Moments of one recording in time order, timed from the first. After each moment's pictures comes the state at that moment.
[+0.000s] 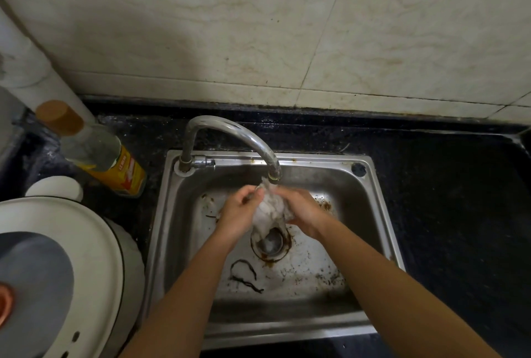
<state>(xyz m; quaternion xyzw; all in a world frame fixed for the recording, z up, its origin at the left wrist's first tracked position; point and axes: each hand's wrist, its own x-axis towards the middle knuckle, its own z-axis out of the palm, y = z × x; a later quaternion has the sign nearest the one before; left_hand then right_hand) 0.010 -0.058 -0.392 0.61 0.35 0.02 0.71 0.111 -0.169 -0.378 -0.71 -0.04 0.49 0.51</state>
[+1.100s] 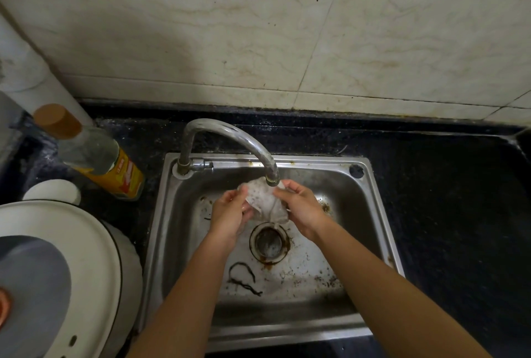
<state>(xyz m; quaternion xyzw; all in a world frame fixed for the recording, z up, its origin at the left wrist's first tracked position) 0.017 -0.056 -0.393 0.40 0.48 0.09 0.78 0.112 -0.167 -0.383 -0.68 0.00 0.42 0.60</state>
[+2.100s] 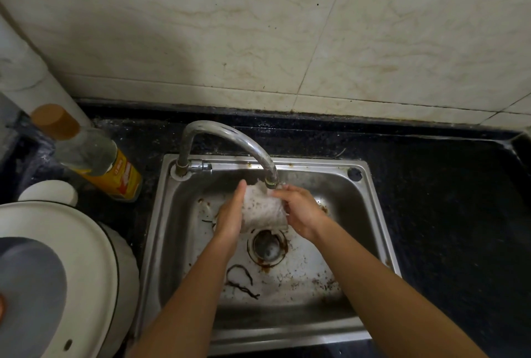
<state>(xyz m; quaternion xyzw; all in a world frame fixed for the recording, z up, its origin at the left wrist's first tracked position) 0.019 -0.059 -0.407 0.49 0.49 0.00 0.72 0.115 -0.166 -0.374 -0.64 0.06 0.47 0.61</state>
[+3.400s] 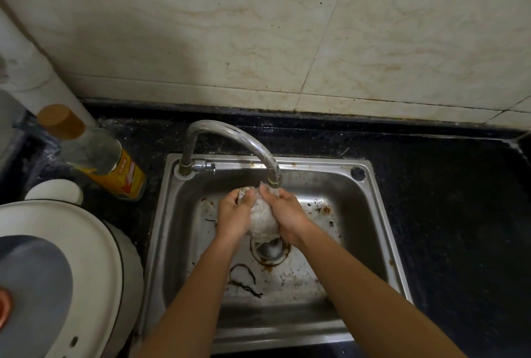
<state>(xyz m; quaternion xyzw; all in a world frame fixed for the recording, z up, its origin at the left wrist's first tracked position) 0.017 -0.061 -0.388 0.54 0.46 0.08 0.70 0.090 -0.142 -0.385 -0.66 0.09 0.45 0.60</state>
